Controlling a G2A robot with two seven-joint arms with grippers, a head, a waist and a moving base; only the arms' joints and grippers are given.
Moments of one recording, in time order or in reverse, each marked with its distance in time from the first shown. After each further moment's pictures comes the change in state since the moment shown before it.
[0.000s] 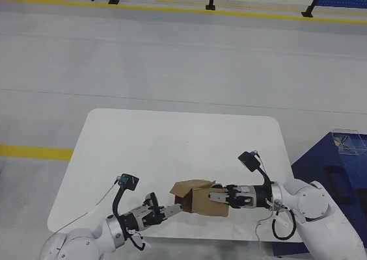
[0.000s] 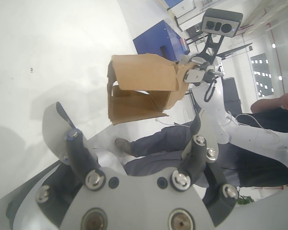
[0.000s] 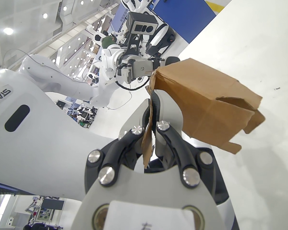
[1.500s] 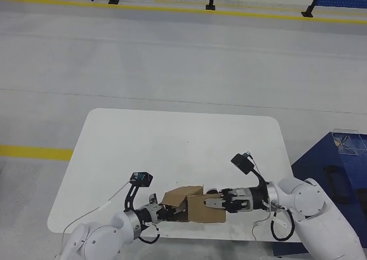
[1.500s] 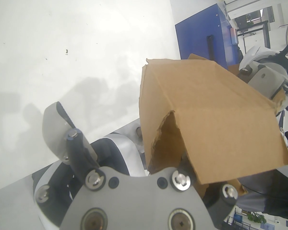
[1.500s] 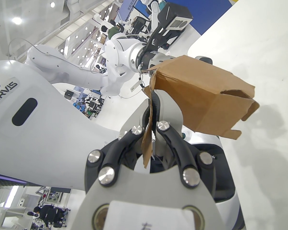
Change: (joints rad) left arm -0.135 0.008 0.166 0.051 0.180 0.273 -0.028; right arm 0.043 0.010 -0.064 -0.009 0.049 0.012 0.052
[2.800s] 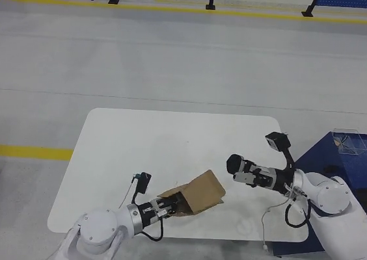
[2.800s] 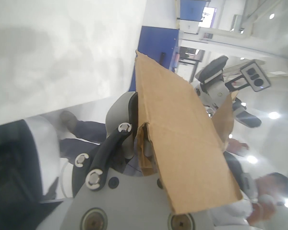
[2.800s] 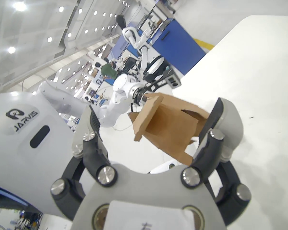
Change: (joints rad) left arm -0.060 -0.052 -0.034 0.125 -0.758 0.269 0.064; right arm -0.050 0.023 0.199 -0.013 -0.018 0.024 -0.244
